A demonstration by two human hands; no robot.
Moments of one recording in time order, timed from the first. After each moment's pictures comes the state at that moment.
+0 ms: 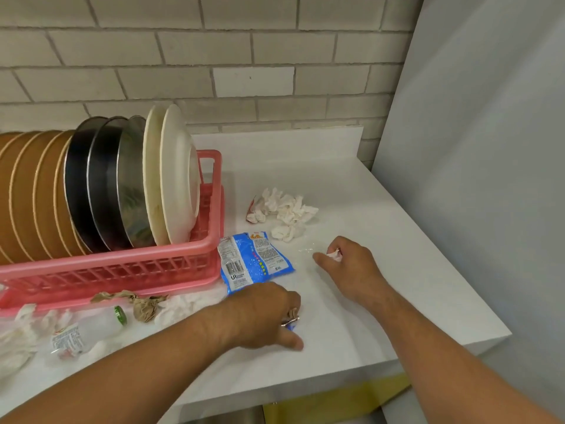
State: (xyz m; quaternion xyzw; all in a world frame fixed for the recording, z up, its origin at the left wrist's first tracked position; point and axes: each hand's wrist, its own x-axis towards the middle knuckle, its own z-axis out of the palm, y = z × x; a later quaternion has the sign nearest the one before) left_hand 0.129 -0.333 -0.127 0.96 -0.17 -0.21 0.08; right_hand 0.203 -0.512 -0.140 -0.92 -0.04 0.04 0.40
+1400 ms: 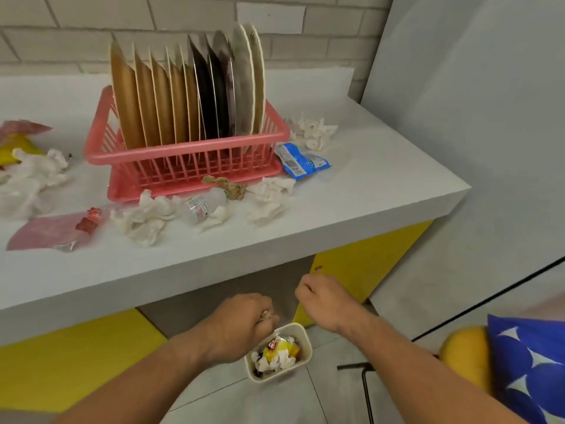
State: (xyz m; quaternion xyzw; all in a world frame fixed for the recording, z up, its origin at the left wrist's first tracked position) left_hand -0.127 -0.169 -0.216 0.93 -0.22 -0.14 0.24; right_hand -0.100 -0.359 -0.203 -0.94 -0.06 0.18 0.30
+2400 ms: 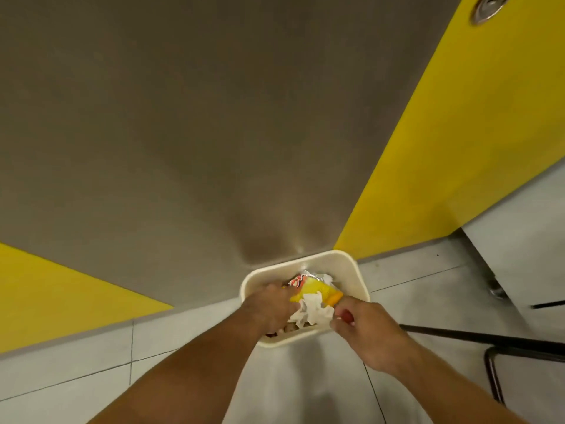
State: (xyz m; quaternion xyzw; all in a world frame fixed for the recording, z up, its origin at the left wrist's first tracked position) left_hand -0.072 -0.220 -0.785 0.92 -0.08 -0.34 0.16; right_hand -0.100 -0.421 -0.731 -0.91 0.00 0.31 0.26
